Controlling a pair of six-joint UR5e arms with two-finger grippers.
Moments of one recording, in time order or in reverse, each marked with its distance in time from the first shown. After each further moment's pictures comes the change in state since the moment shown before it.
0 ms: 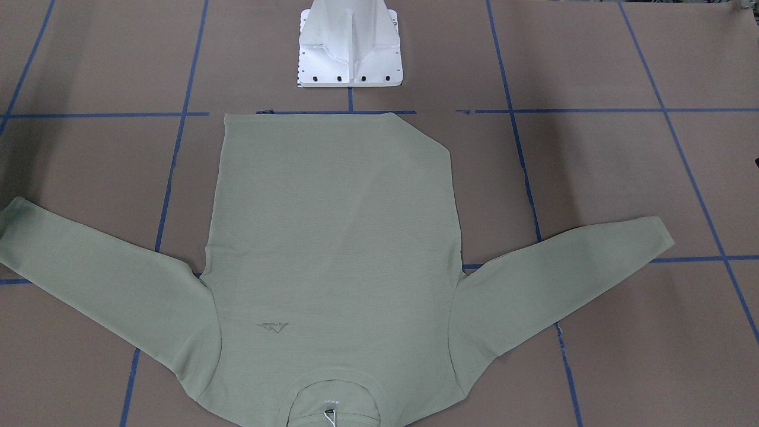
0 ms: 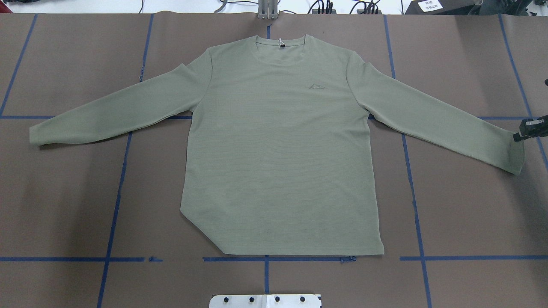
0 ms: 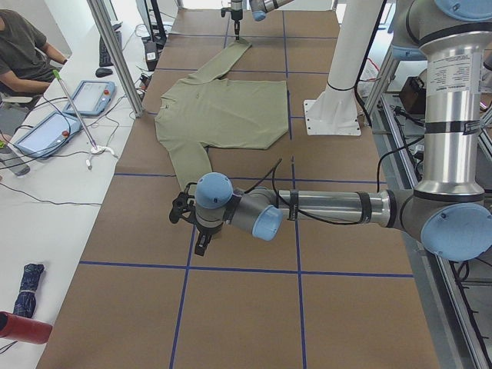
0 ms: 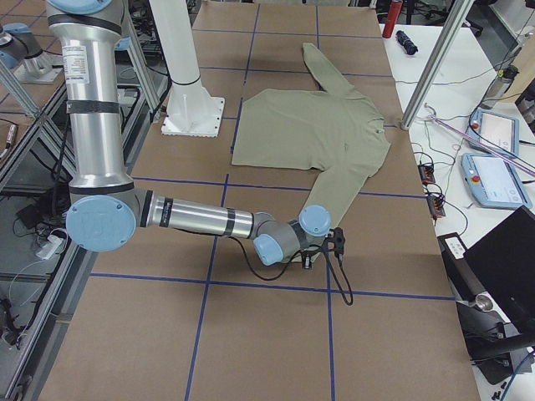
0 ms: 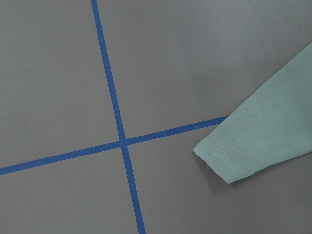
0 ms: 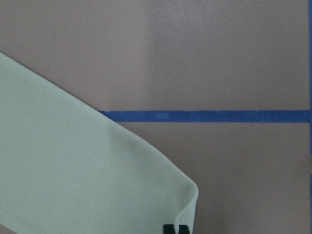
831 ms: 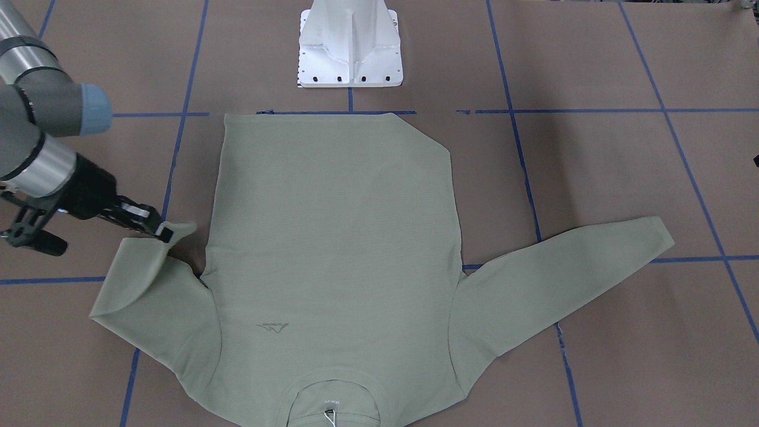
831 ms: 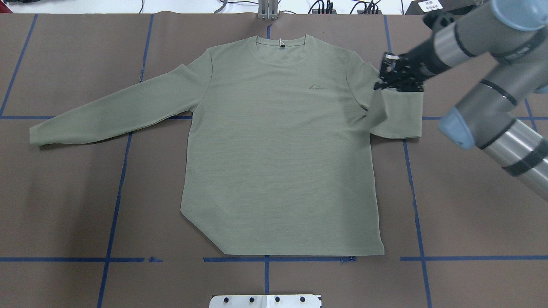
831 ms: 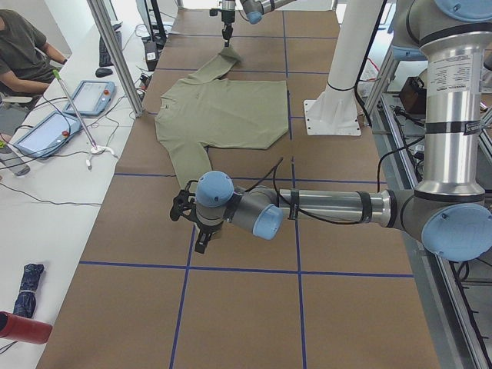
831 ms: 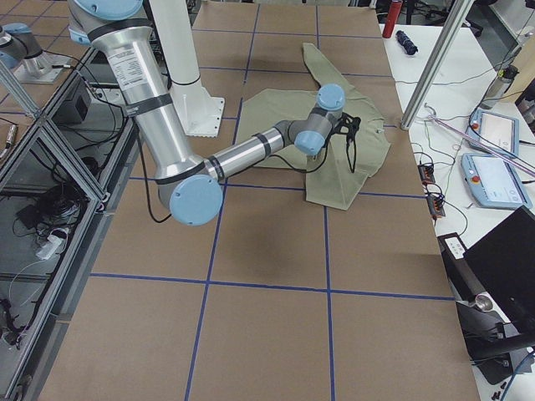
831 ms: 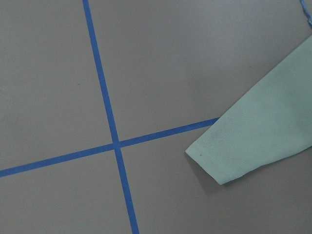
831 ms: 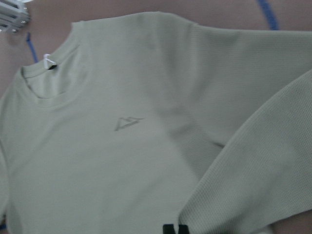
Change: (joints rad) left arm 0.000 0.000 -0.010 -0.004 -0.007 0.001; right arm -0.291 0.464 0.225 -0.090 -0.141 0.960
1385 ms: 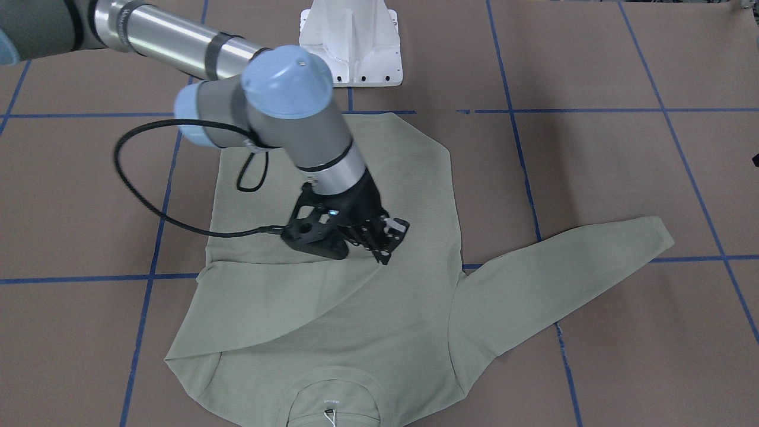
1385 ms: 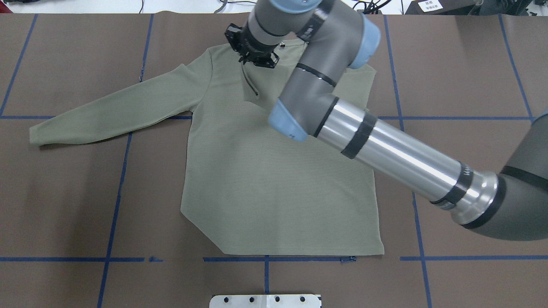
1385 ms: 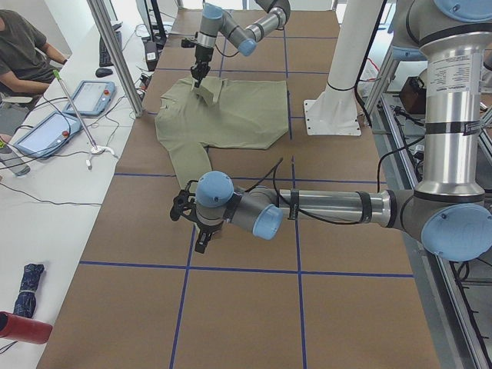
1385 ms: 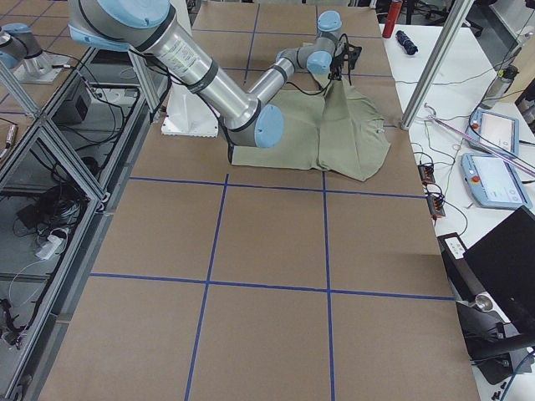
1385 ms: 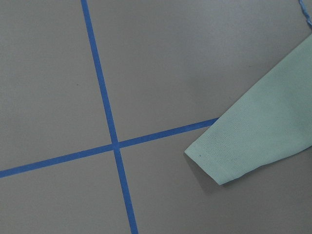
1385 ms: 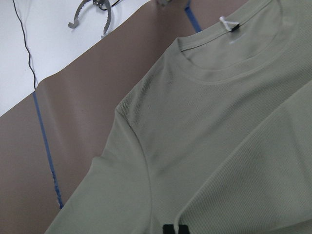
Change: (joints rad) left arm 0.001 0.001 0.004 -0.001 0.000 0.000; right arm -0.252 0.585 -0.407 -0.116 -0.397 0.130
